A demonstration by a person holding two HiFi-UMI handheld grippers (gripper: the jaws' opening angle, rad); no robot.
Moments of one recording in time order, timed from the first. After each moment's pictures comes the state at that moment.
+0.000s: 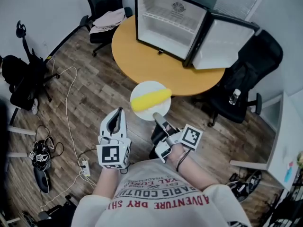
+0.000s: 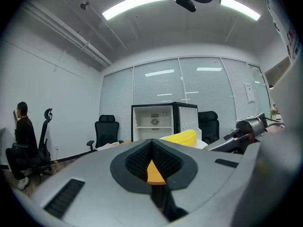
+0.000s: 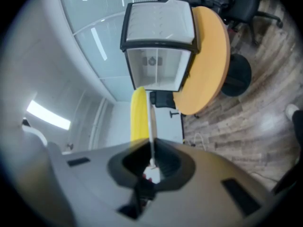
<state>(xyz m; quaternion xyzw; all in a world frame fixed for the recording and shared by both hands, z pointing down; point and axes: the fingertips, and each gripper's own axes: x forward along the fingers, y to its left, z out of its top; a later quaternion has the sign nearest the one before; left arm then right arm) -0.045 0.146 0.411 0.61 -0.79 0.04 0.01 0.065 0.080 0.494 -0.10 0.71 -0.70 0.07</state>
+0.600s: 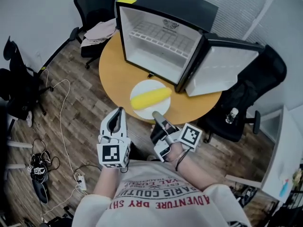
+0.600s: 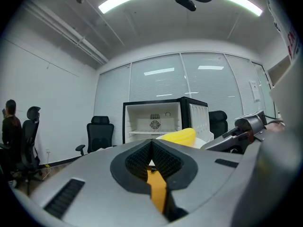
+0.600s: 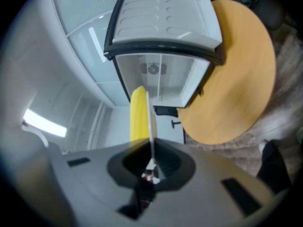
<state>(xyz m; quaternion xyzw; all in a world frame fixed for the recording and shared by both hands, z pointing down) -0.087 -0.033 0.404 0.61 -0.79 0.03 0.01 0.021 -0.099 0.482 -0.11 0.71 -0.69 0.08</state>
